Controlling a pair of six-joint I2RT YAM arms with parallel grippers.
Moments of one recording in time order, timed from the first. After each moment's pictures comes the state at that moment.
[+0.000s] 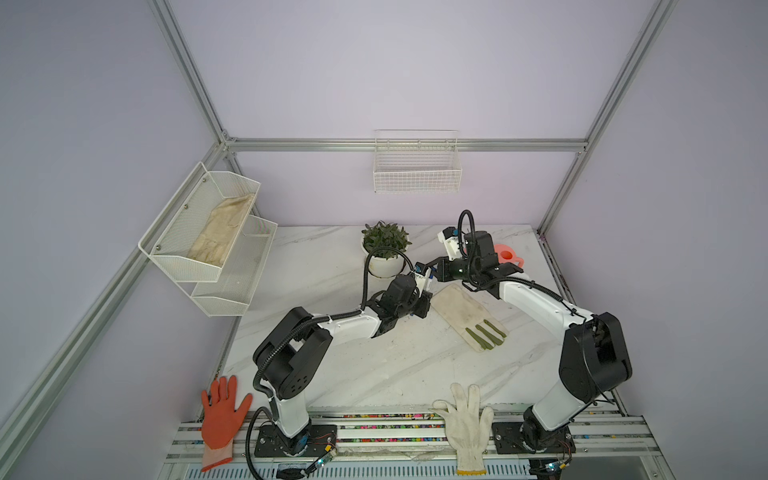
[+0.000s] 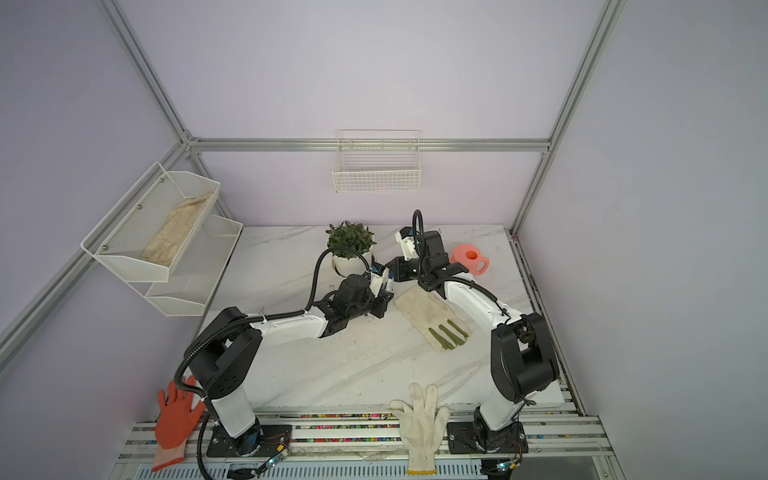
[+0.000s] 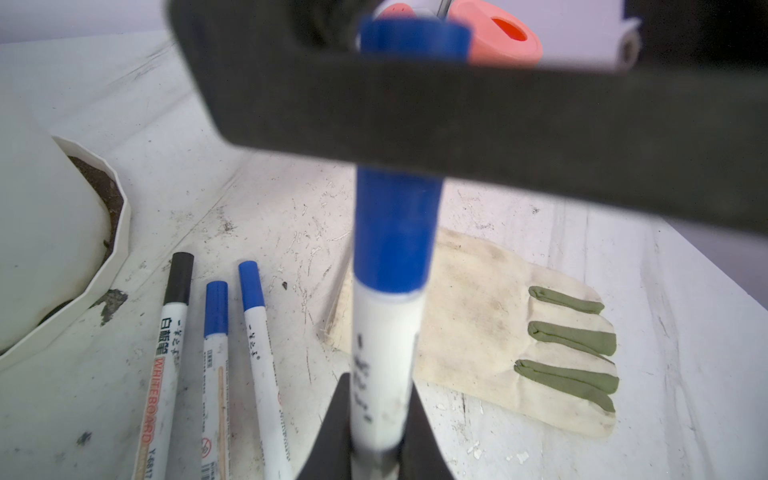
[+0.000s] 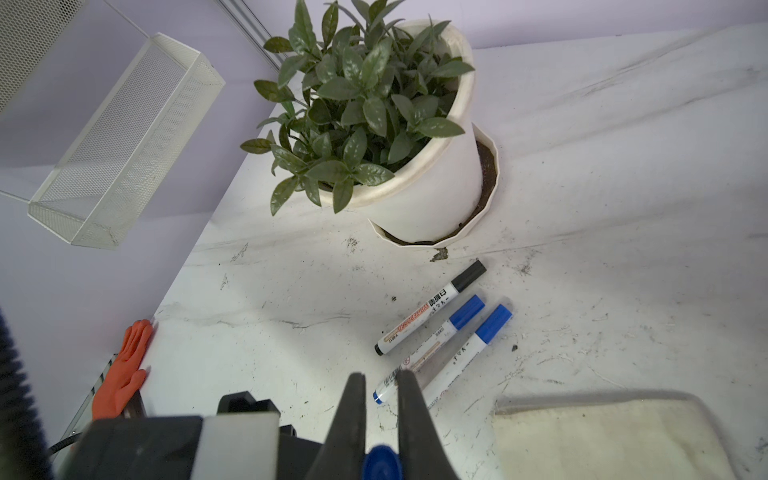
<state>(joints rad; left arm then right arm) -0.74 1.79 1.08 0.23 0.00 -0.26 0.40 1.65 1.27 -0.25 -0.47 0.30</state>
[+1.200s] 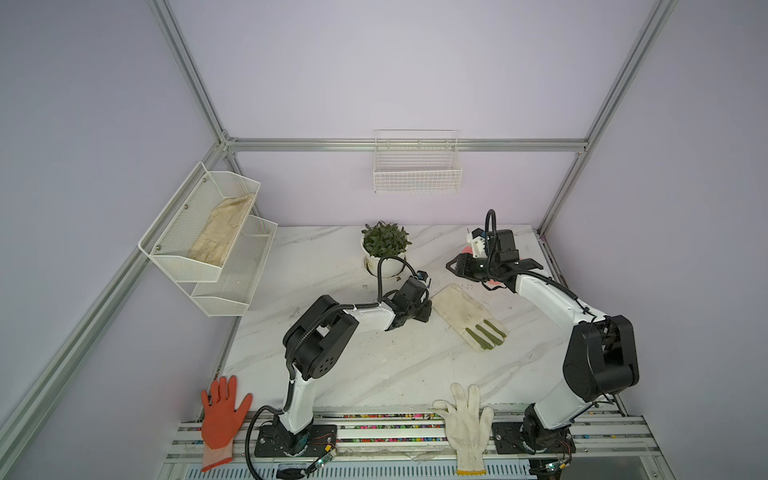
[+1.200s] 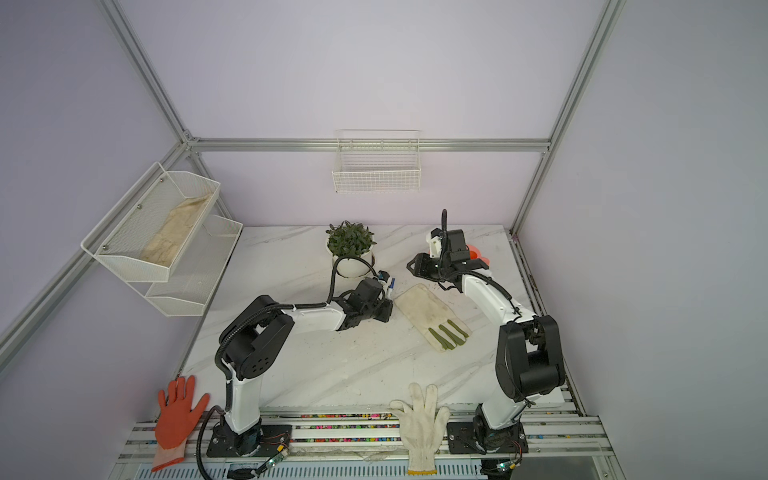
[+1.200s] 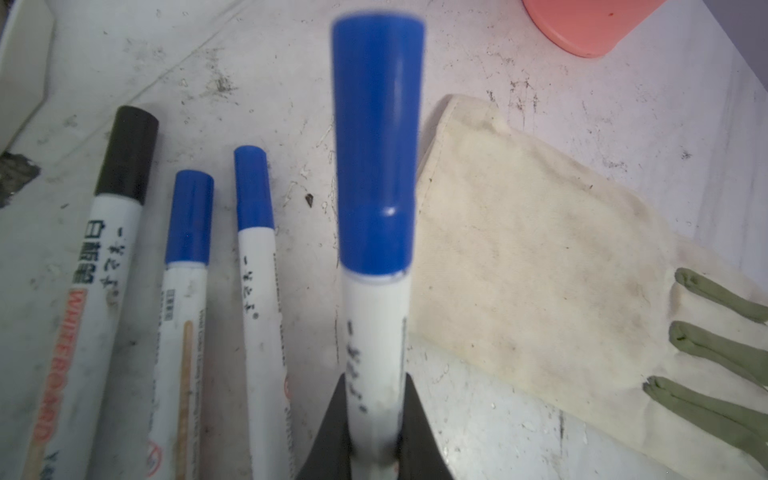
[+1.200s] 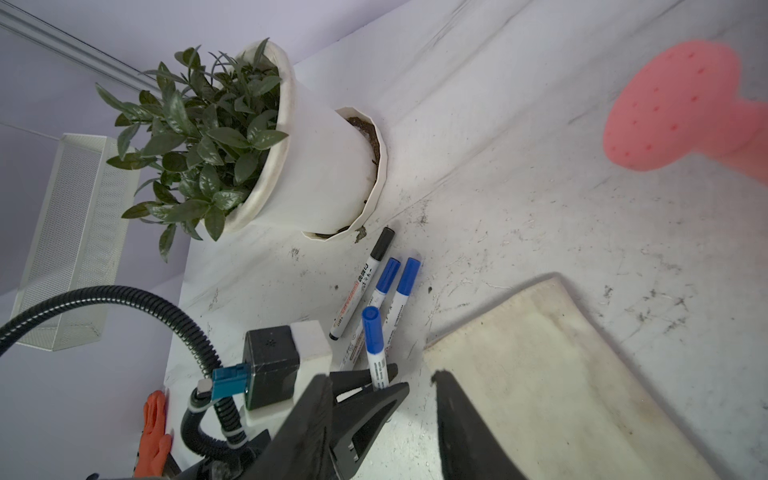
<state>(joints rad) -0.75 2.03 1.25 0.01 -0.04 -0.36 0.25 1.64 1.26 -0.37 -0.45 0.47</state>
